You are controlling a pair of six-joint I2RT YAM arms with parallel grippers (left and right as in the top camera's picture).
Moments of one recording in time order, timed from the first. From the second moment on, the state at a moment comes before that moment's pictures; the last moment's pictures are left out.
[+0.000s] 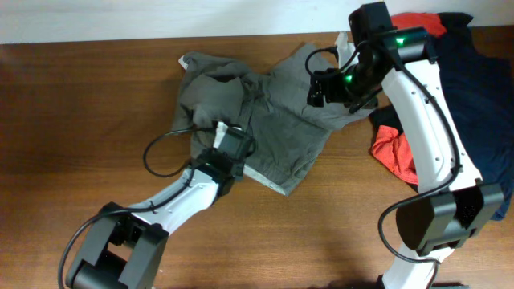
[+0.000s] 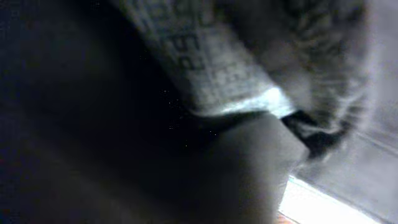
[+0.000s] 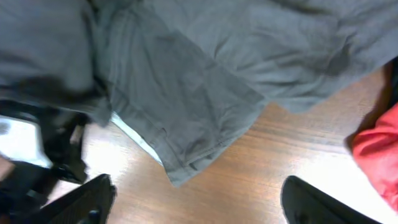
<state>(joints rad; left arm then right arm) -0.53 1.71 0.90 -0.25 -0.37 -0.28 0.17 1.94 2.03 -1.40 -0.25 0.17</state>
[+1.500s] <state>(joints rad) -0.31 1.47 0.93 -0.36 -0.40 -0.31 0.43 1.94 1.24 -0.91 -0.31 0.39</state>
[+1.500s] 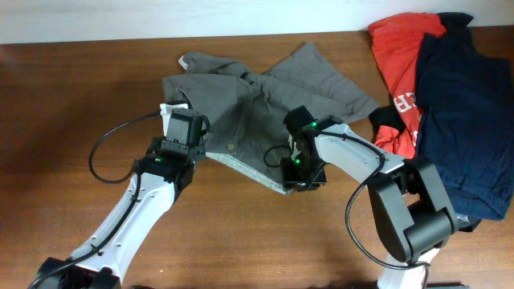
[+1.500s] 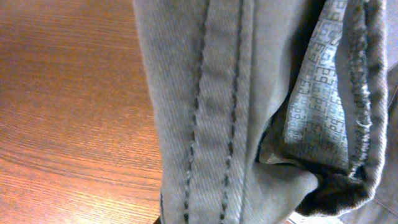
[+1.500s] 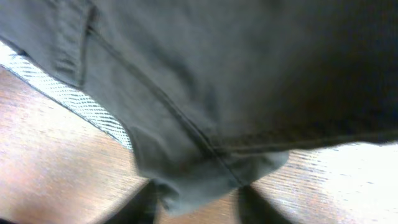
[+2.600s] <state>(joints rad) -0.19 0.94 1.23 -0.45 -0.35 -0.22 0.12 1.80 2.60 -1.69 -0.27 0.04</state>
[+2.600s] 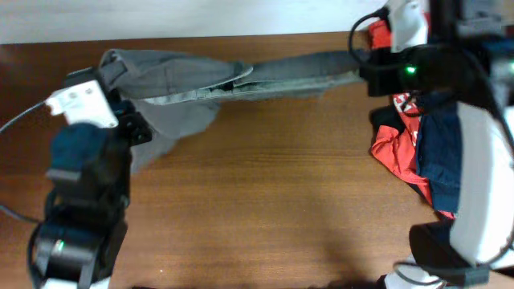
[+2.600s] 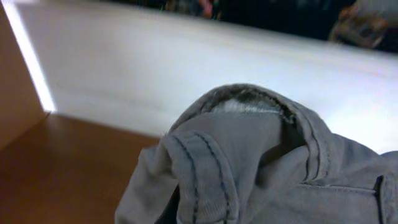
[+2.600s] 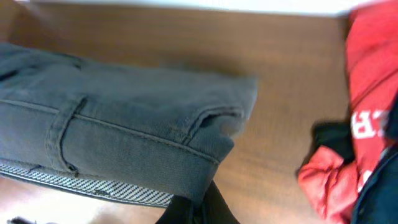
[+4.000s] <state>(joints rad) -0.19 0.59 1.46 -0.83 -0.03 -0.24 0.10 1.16 2.46 -1.69 -0.26 0.12</state>
